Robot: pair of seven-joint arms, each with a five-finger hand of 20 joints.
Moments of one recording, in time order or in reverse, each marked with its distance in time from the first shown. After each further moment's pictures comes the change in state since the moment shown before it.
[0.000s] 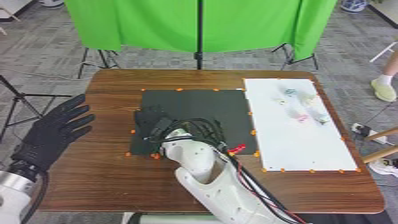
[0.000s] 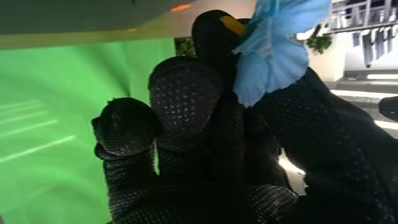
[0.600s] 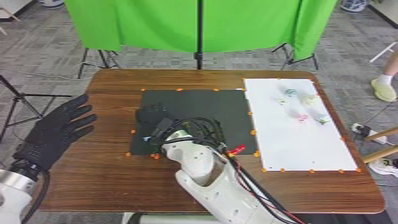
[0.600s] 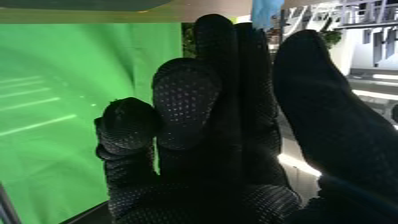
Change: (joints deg) left arm -0.5 0.1 0.1 0.1 -0.1 -0.8 -0.6; right arm -0.1 -0.1 -0.3 1.3 -4.0 3.8 1.3
